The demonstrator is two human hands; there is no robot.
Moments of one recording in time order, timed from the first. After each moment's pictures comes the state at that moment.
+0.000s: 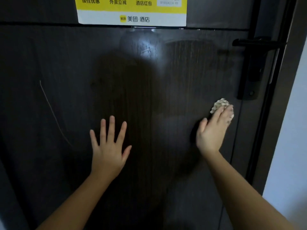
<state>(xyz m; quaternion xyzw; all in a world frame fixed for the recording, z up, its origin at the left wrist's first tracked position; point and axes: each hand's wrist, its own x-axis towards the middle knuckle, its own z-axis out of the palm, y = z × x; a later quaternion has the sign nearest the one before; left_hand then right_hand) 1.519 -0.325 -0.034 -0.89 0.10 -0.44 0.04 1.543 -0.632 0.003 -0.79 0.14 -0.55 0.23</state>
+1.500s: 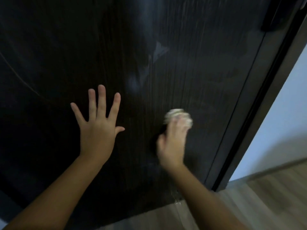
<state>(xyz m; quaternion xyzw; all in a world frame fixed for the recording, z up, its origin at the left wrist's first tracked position) 1.518 -0.307 -0.098 -0.91 0.13 -0.38 0.06 1.513 -0.505 -0.191 -0.88 0.07 -0.40 0.22</state>
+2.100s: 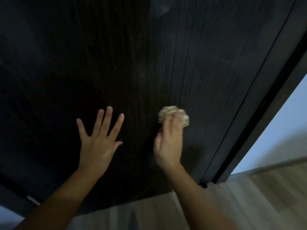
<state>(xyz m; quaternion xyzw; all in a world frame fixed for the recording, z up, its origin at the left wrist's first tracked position) 1.514 -0.312 -0.202 -0.91 0.19 -0.37 0.03 1.518 -0.516 -0.248 -0.86 0.00 -0.44 0.24</state>
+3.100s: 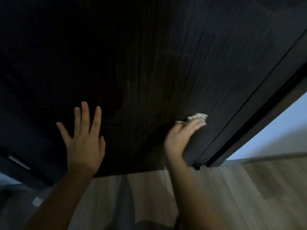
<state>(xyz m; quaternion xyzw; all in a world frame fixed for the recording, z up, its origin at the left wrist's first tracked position) 1.481 -0.309 -0.294 -0.96 0.04 -0.28 -0.08 1.515 -0.535 -0.308 -0.73 0.24 -0.33 0.56</state>
